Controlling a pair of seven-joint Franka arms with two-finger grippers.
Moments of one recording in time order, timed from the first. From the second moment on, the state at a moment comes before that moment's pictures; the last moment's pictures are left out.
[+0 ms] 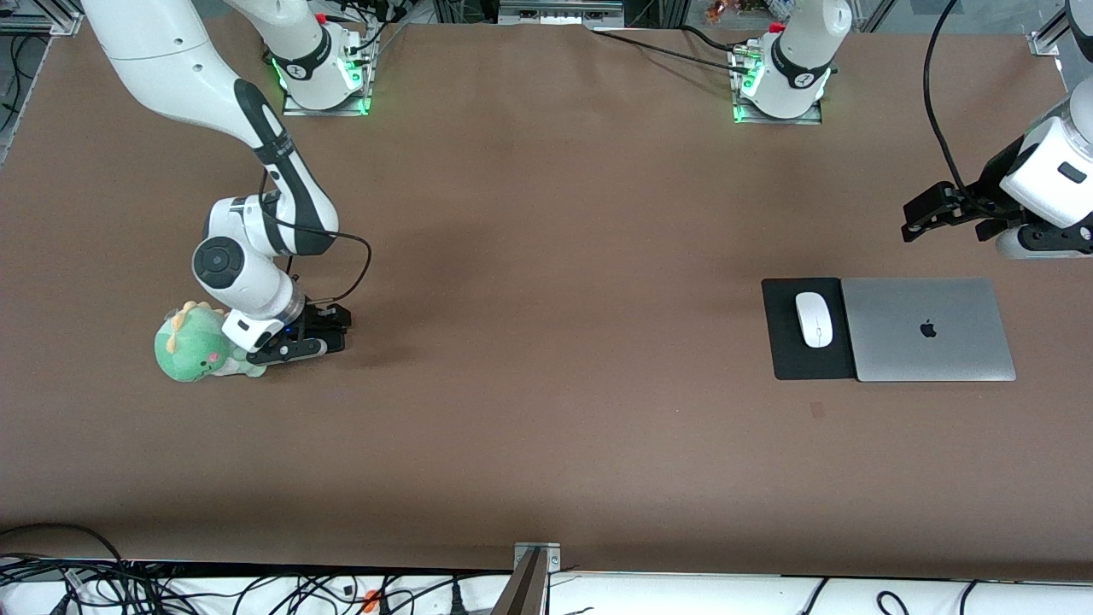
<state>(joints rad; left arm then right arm) 0.06 0.04 -0.10 -1.60 0.00 1.62 -0.09 0.19 0.52 -0.04 -2.02 0.08 2.51 -0.05</state>
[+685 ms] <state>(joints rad) 0.05 0.05 -0.11 -1.60 0.00 1.63 -0.03 0.18 0.28 -0.11 -1.77 0.20 1.94 -0.06</state>
